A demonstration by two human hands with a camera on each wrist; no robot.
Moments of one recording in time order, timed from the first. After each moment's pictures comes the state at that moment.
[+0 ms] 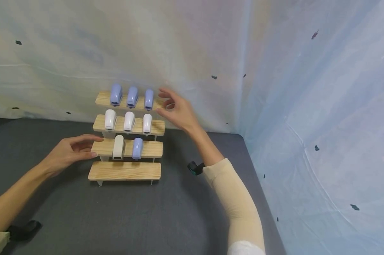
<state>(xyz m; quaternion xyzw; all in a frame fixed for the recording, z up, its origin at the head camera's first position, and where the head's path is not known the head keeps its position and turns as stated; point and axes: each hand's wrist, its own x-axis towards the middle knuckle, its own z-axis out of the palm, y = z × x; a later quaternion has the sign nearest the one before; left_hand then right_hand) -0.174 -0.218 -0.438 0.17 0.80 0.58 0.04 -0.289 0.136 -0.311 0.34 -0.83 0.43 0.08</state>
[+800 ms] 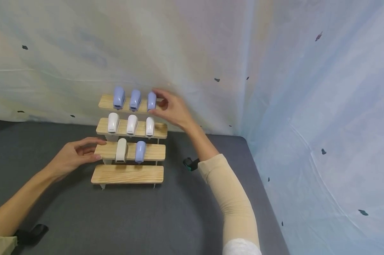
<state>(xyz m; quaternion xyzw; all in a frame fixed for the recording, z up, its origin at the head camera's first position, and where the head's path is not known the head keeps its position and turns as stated) -0.167 -0.211 -0.443 0.16 0.77 0.62 0.05 -0.305 0.117 -0.309 0.33 -0.85 0.42 0.01</state>
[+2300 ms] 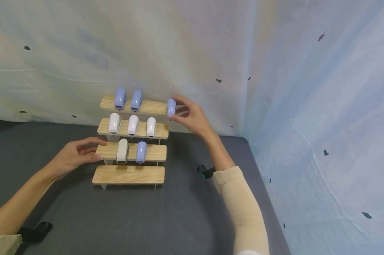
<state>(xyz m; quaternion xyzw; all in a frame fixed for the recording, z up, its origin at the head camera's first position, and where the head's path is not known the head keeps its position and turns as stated) -0.171 -0.212 -0.438 0.15 0.78 0.60 0.07 -0.264 0.161 -0.291 0.32 -0.83 0.47 0.02</state>
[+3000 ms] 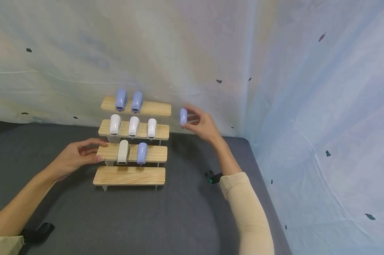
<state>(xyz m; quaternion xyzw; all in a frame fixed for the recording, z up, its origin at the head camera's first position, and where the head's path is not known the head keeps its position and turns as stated) -0.171 -0.210 -0.438 0.14 0.79 0.59 0.07 -0.273 0.198 -0.321 0.29 -0.83 0.48 0.00</state>
